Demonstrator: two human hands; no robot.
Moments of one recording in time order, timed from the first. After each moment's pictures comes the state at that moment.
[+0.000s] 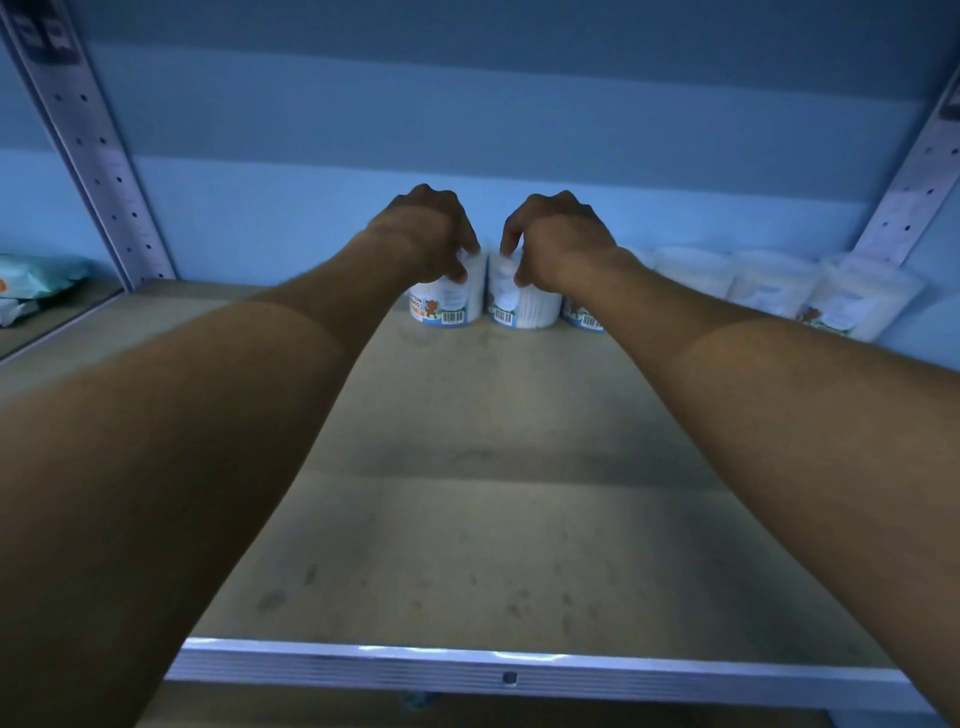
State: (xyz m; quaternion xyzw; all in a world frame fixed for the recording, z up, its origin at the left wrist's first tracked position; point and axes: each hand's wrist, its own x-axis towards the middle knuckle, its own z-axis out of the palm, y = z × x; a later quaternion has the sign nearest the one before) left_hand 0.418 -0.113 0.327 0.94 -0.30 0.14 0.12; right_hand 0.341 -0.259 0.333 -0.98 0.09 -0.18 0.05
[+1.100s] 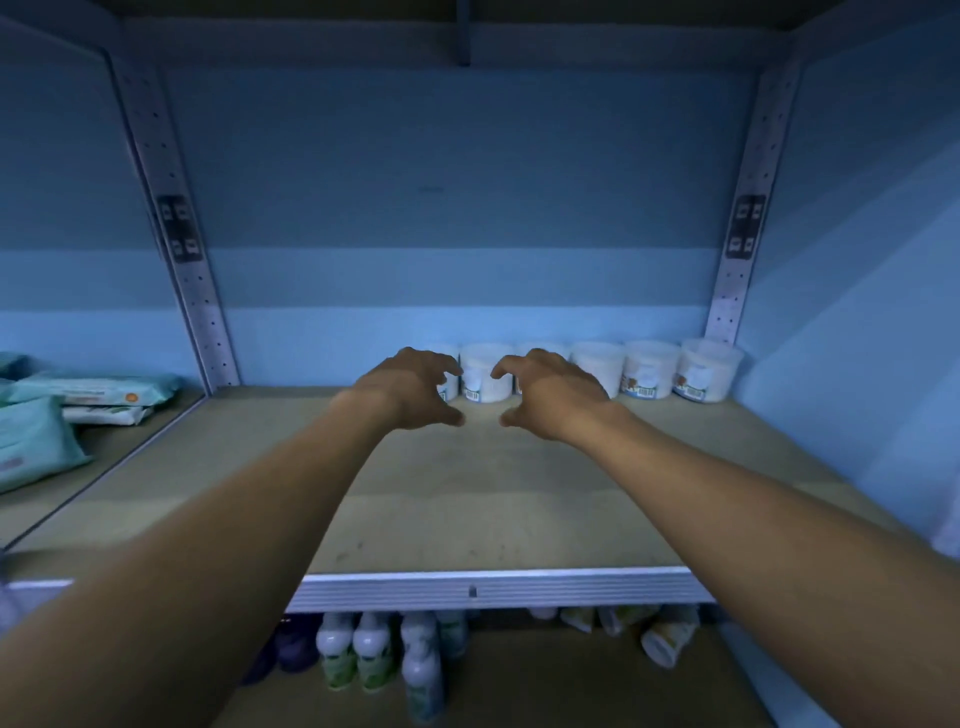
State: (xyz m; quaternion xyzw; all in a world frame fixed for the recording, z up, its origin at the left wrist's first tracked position) left_hand 0.243 -0.057 0.364 0.94 -0.30 0.03 0.16; right_hand 0.161 -0.236 0.353 -0.99 0.07 -0.12 0.09
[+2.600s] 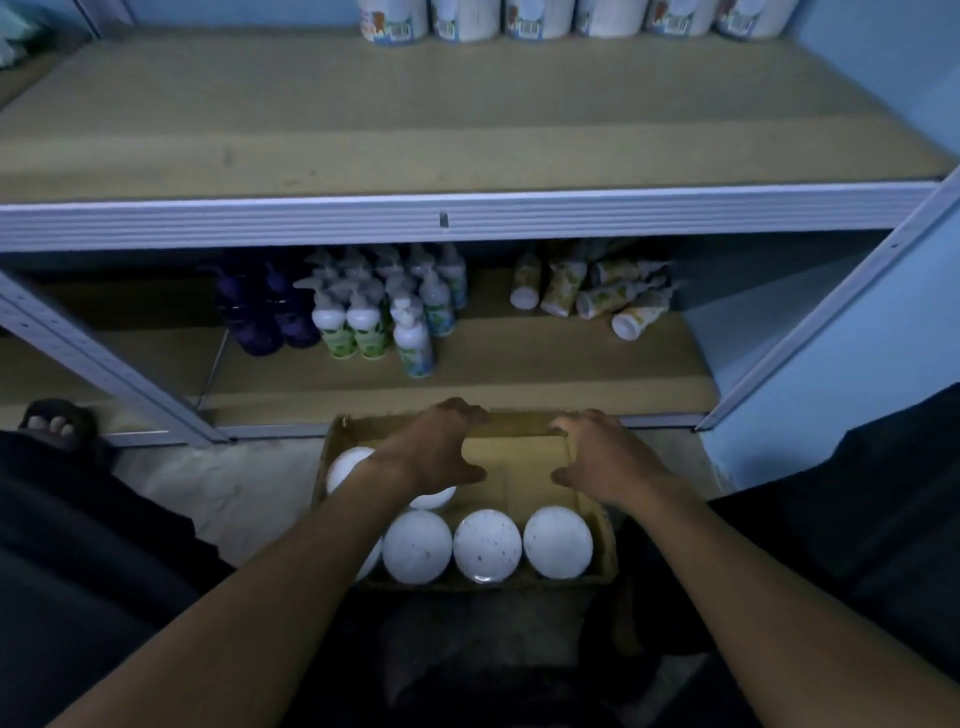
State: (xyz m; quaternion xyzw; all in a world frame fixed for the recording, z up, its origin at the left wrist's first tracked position) left_hand 0.017 -0.004 0.060 0.88 -0.38 -0.24 0.13; right_hand -0.093 -0.203 0.062 -0.95 0.15 0.18 0.21
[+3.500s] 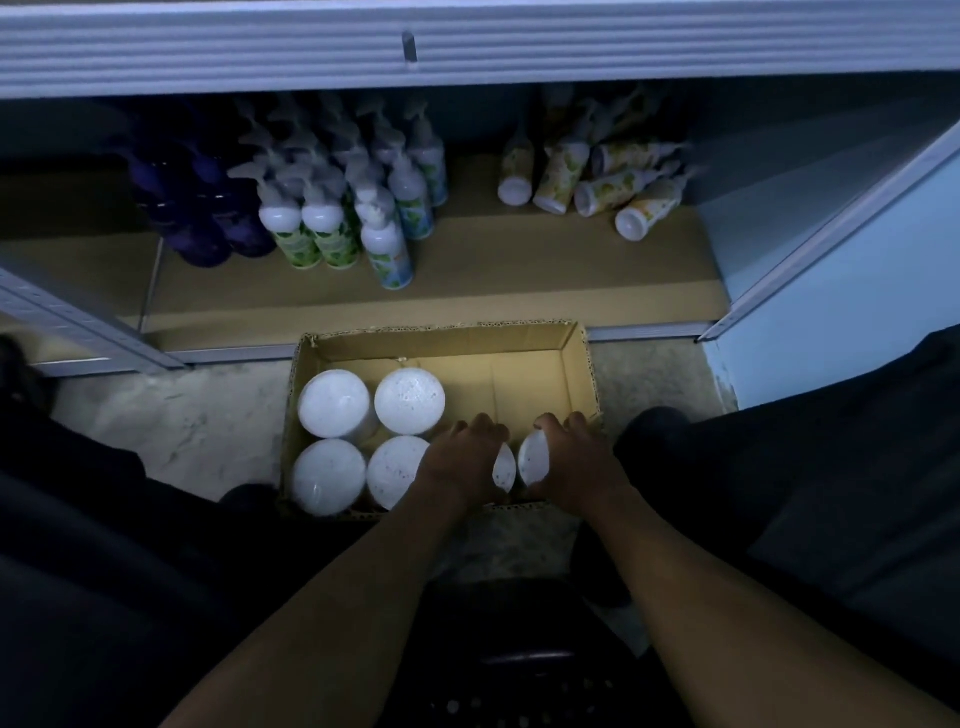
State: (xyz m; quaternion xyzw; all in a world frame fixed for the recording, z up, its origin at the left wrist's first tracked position) left_hand -0.054 -0.017 -0.079 0.87 -0.39 -0.31 0.05; right_hand -0.142 -0.161 -0.062 -0.91 0.22 0.25 0.23
